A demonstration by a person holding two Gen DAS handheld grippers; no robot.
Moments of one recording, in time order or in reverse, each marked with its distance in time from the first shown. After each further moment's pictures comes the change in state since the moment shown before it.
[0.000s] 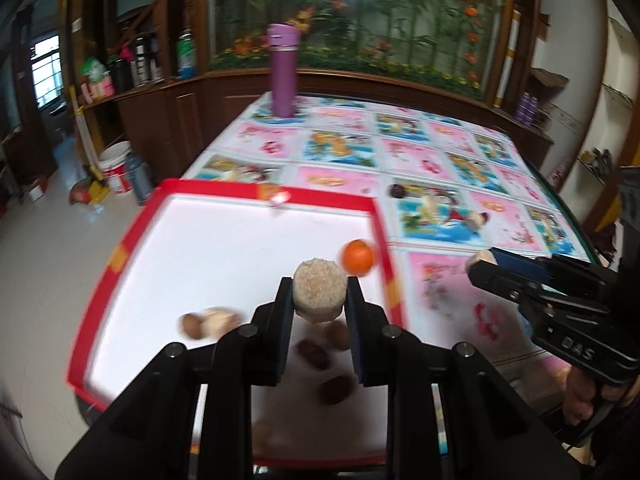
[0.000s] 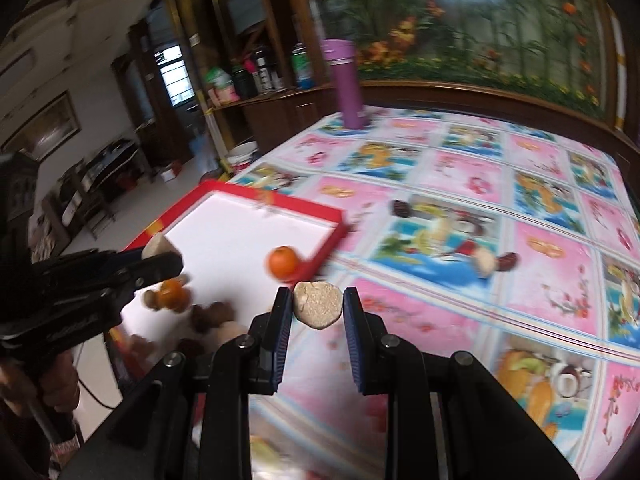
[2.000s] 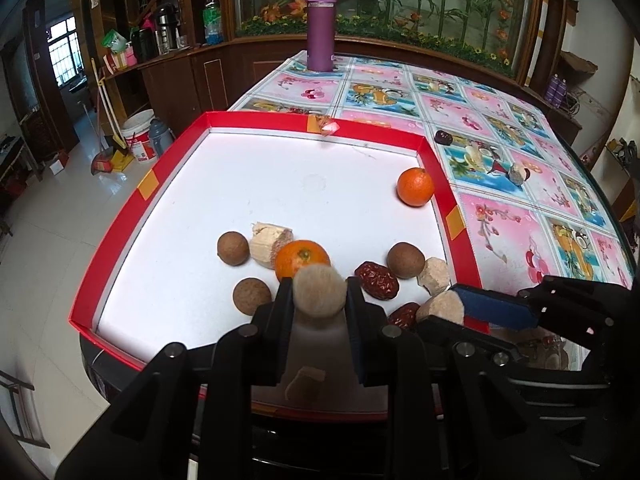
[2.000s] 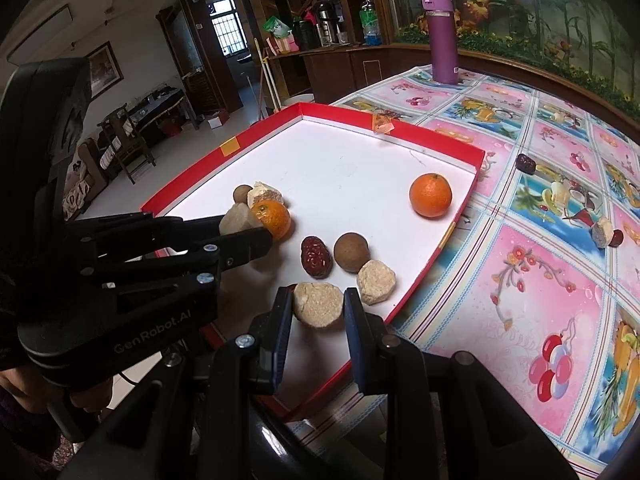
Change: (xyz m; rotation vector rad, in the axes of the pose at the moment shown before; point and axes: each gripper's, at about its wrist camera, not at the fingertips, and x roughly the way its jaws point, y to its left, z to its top) left arm 0.017 0.021 -0.041 -0.027 0.114 0.085; right arm 0.041 0.074 -0.034 -0.095 0.137 0.125
